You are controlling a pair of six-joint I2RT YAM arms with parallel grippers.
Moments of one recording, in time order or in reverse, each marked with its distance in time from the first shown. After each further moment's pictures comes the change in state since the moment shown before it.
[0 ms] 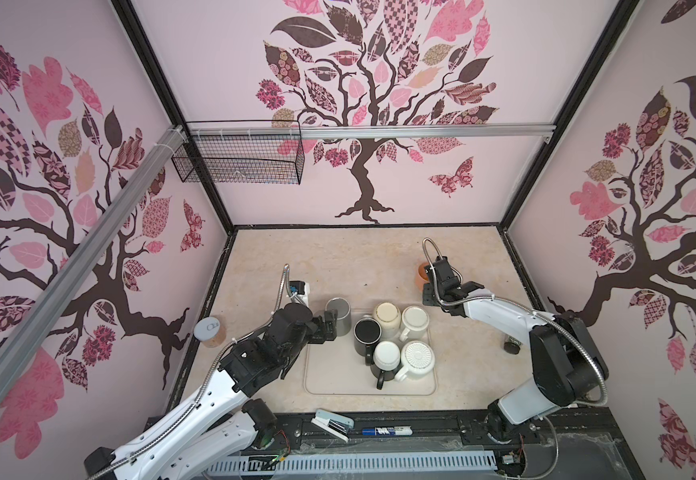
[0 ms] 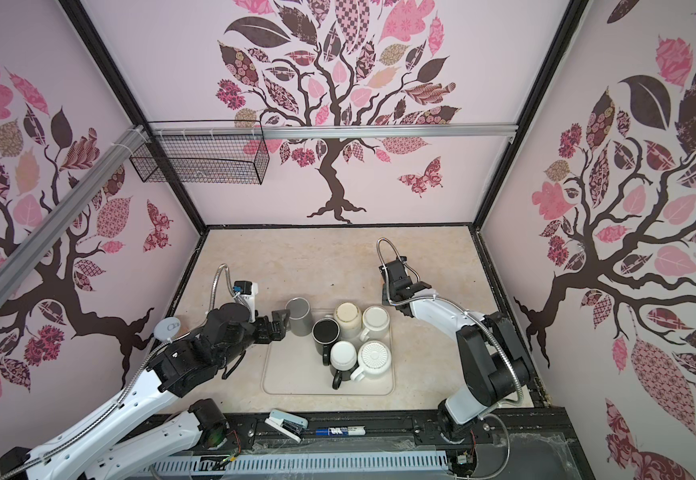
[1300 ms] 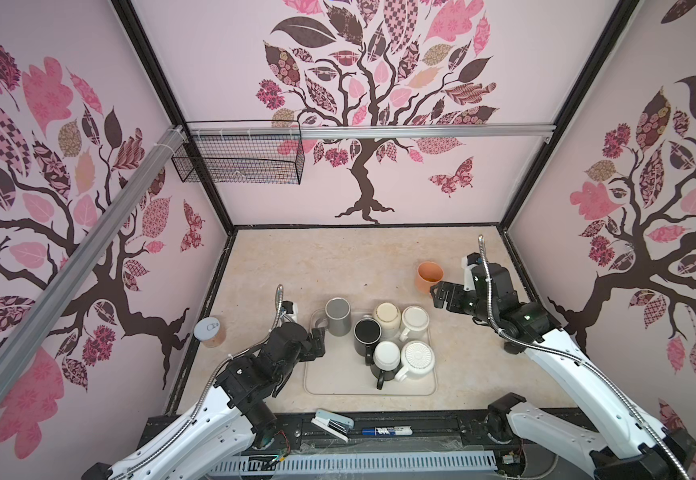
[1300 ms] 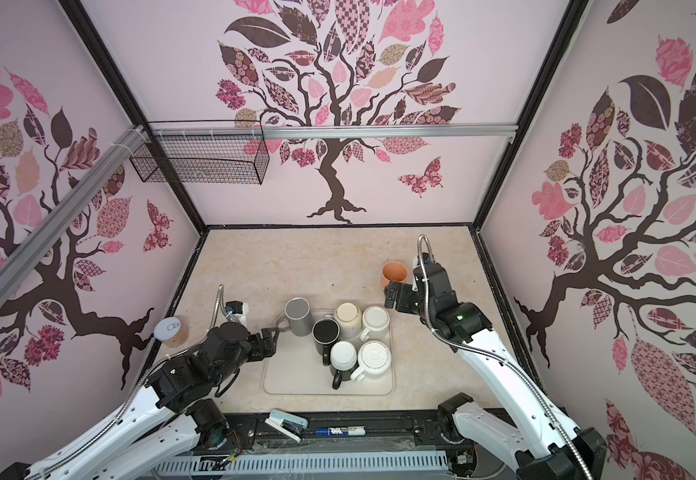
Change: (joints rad) left arm 0.001 -0.144 -0.174 -0.079 -0.004 -0.131; right arm -0.001 -0.583 0.001 -0.273 -0.303 0.093
